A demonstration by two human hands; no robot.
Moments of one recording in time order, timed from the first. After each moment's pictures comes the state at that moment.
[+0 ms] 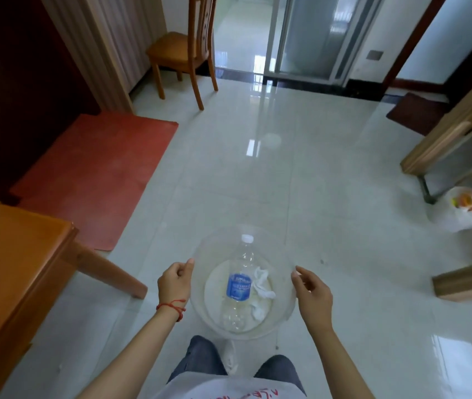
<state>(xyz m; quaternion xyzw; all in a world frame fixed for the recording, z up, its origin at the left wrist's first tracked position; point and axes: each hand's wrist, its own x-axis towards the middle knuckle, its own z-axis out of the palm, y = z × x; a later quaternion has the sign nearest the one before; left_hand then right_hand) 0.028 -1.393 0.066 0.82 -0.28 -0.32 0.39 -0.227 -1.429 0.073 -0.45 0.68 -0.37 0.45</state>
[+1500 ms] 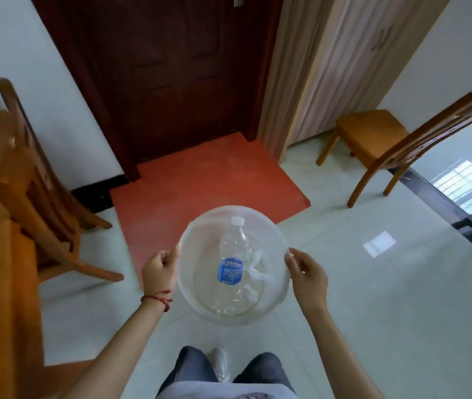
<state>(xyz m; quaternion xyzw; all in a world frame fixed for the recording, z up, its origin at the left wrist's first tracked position) 0.426 -1.800 0.097 0.86 0.06 -0.05 0.51 0.299 -2.027 0.104 -0.73 0.40 -0.16 0.53</state>
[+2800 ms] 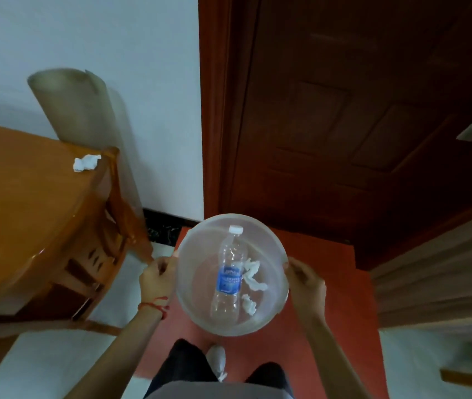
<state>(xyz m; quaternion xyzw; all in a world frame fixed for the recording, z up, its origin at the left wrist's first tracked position) 0.897 -1.816 0.077 0.75 0.36 0.12 0.55 0.947 -2.074 0.099 -0.81 0.10 0.01 0.58</state>
